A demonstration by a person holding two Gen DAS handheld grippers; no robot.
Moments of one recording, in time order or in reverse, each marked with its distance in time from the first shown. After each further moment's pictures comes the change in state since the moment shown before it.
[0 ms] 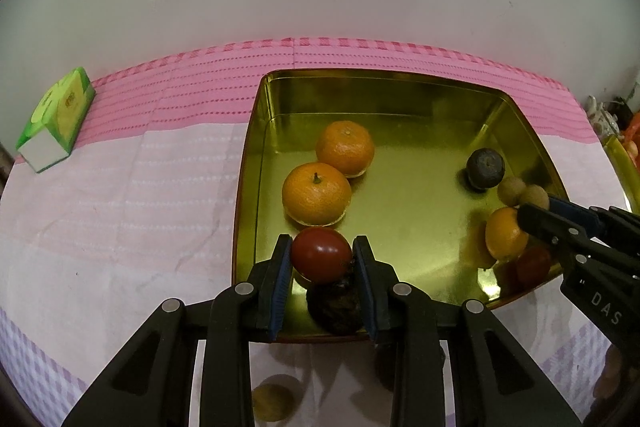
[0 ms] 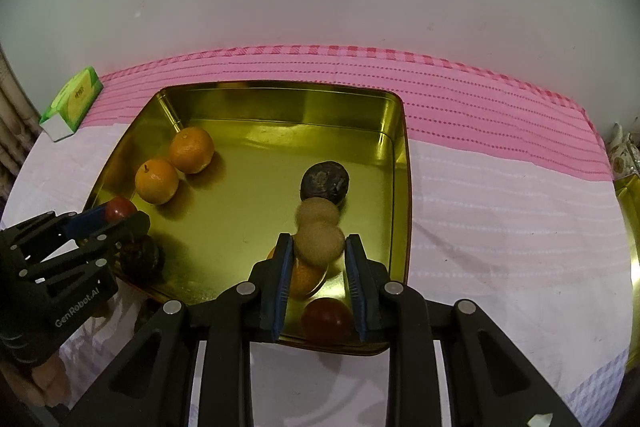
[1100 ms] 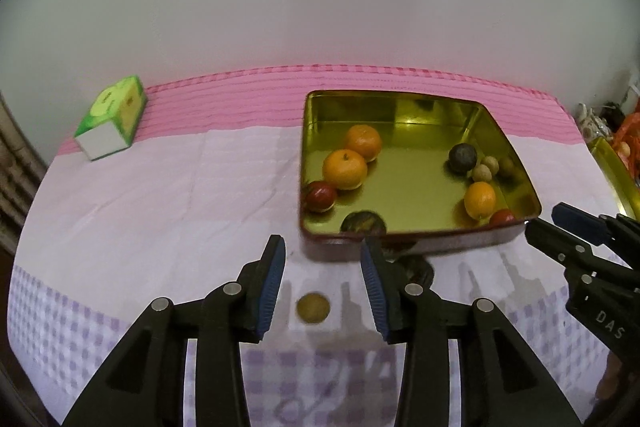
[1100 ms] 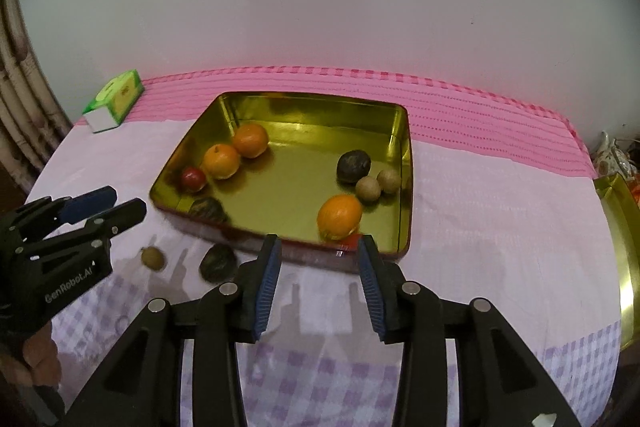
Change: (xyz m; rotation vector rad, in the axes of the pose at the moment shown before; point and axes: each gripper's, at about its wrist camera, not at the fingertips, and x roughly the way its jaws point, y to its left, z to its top) left arm -0.090 0.019 -0.045 -0.008 -0.087 0.051; right arm -0.076 0.027 -0.043 -0.030 -0.089 0.026
